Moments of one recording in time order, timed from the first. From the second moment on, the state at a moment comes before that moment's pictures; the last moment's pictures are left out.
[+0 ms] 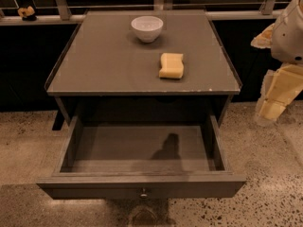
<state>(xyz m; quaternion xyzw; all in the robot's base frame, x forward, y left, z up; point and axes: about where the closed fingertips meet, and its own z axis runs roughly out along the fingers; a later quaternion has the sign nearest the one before) 0.438 -0.217 0.976 -0.60 0.78 -0.03 0.16</state>
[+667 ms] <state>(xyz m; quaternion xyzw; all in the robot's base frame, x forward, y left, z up) 0.463 -0.210 0.977 -0.61 0.77 -0.03 0.16</state>
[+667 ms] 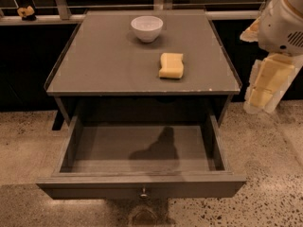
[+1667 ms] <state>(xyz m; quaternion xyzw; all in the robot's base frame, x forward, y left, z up) 0.598 -0.149 0.971 -0.65 0.75 -0.02 0.17</state>
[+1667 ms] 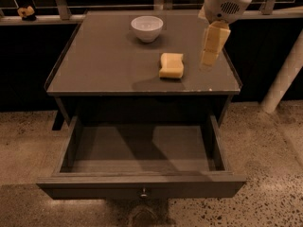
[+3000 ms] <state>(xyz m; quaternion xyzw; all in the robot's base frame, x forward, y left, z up) 0.711 -0.088 0.908 -0.70 0.69 0.00 0.15</state>
